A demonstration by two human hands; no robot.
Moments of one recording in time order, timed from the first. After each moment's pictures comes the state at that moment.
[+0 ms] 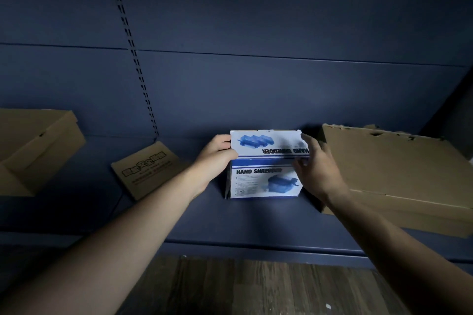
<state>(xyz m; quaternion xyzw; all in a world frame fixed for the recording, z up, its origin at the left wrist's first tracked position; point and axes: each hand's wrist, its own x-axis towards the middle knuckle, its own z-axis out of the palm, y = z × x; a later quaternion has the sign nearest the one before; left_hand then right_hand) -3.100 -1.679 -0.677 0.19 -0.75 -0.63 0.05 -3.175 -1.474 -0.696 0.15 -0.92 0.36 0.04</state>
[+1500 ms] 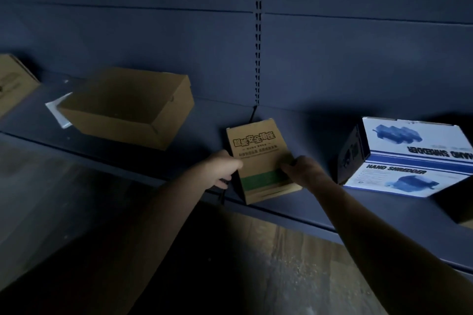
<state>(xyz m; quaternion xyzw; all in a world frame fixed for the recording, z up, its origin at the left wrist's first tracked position) -2.975 -1.868 -0.678 0.44 -0.73 -0.51 -0.14 -3.111 -1.726 -0.754 0.13 -0.91 0.23 -0.32</state>
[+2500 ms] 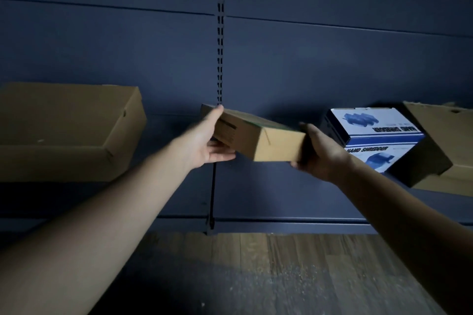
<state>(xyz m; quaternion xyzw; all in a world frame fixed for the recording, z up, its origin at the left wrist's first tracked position) -3.017 -1.934 -0.678 0.32 -0.56 -0.76 -0.07 -3.094 -1.718 -0.701 -0.12 -0.64 0.71 -0.28</state>
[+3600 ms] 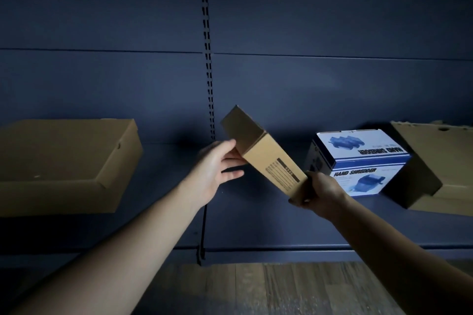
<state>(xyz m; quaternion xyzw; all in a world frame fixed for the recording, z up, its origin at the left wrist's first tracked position) -3.019 -1.892 -0.676 0.17 -0.57 -0.80 0.04 -3.095 -1.682 -0.722 -0.19 -0.66 0.69 -0.23</state>
